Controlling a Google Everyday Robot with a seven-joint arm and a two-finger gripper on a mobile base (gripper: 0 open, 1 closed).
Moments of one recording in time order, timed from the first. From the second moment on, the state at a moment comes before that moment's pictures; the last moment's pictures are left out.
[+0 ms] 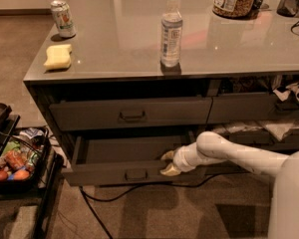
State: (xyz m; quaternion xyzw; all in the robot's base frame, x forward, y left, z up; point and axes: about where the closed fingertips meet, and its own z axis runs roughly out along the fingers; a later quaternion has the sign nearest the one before) arm 0.597 -0.078 0.409 -0.65 0.68 0.18 0.29
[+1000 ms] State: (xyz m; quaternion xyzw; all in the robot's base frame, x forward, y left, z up) arm 0.566 -0.072 0.418 -0.63 0.70 0.20 0.28
